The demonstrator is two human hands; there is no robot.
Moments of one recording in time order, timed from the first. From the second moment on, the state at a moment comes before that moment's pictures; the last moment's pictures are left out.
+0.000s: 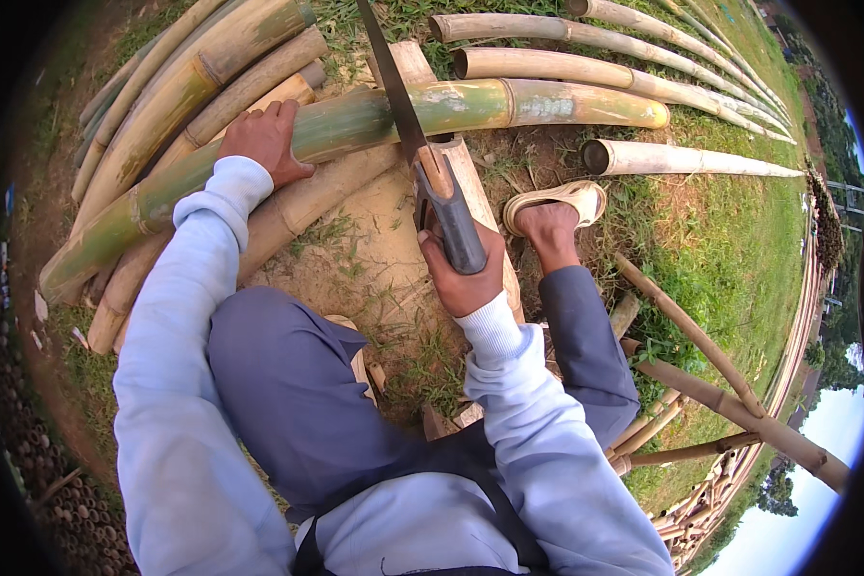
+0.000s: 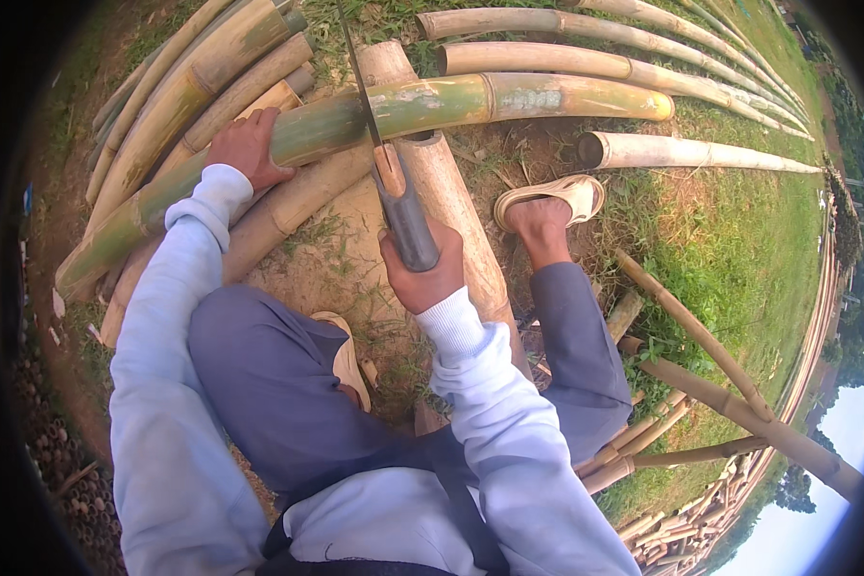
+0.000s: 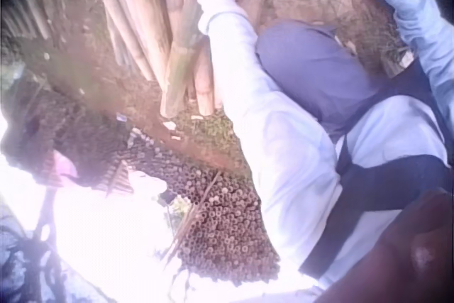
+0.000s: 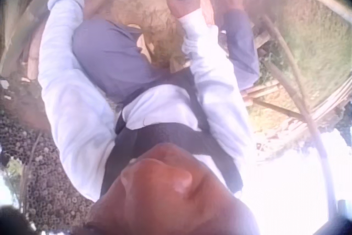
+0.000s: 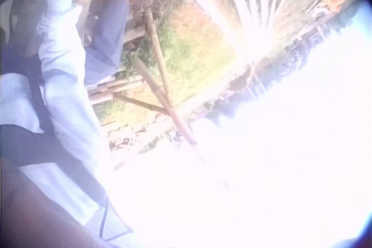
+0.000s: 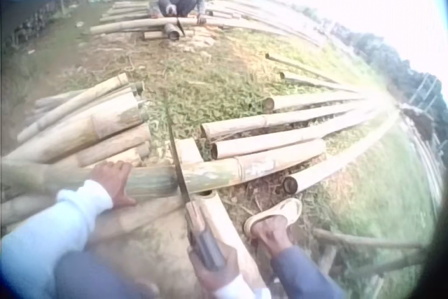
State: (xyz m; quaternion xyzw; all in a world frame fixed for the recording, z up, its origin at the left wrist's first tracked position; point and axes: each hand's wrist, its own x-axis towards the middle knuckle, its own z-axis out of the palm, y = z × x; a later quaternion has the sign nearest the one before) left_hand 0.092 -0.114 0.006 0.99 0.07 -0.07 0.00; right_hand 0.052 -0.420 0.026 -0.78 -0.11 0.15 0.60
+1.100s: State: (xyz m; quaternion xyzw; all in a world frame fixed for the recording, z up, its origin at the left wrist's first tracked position) left_hand 0.094 -0.109 0.002 1.00 0.06 -0.06 0.00; right_hand 0.035 -0.421 0.028 -0.79 -0.10 0.13 0.59
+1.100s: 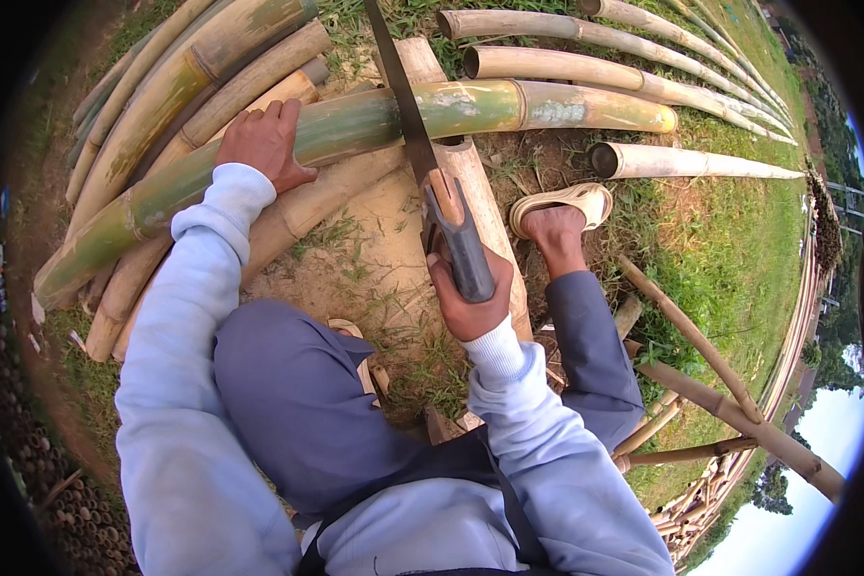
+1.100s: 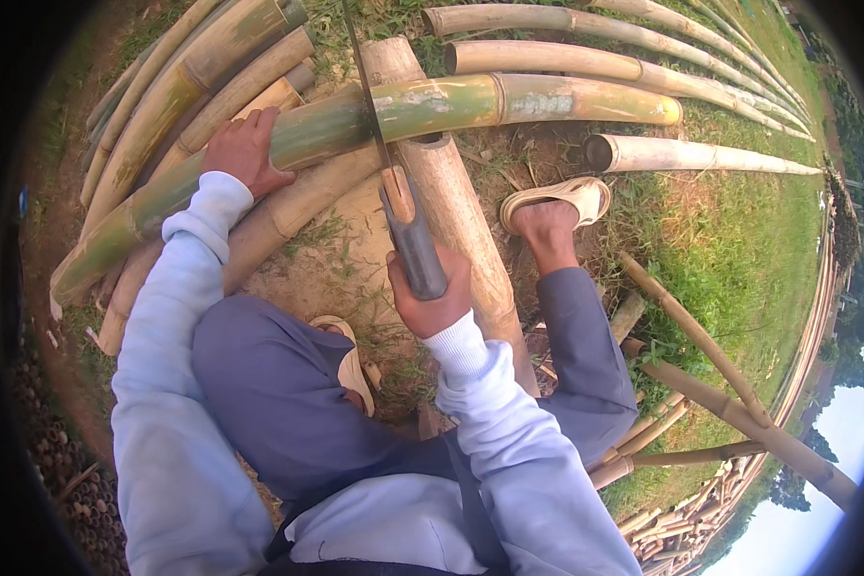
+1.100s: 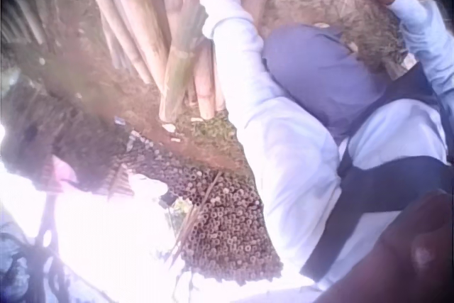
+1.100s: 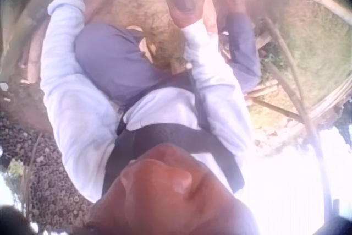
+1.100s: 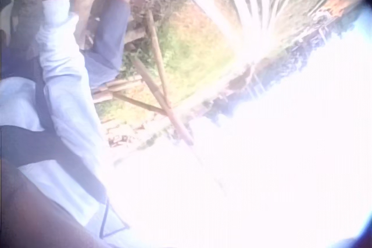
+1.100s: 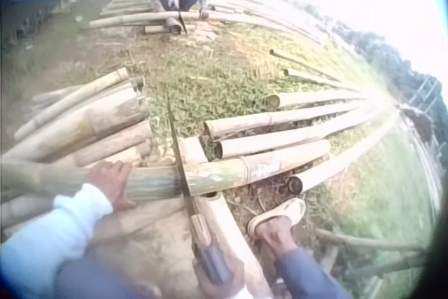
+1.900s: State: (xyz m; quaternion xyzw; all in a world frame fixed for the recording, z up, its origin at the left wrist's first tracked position) left_hand 0.082 -0.112 0.008 1.00 0.07 -0.06 -0.04; right_hand 0.017 -0.418 0.044 -0.78 -0.06 0.18 0.60
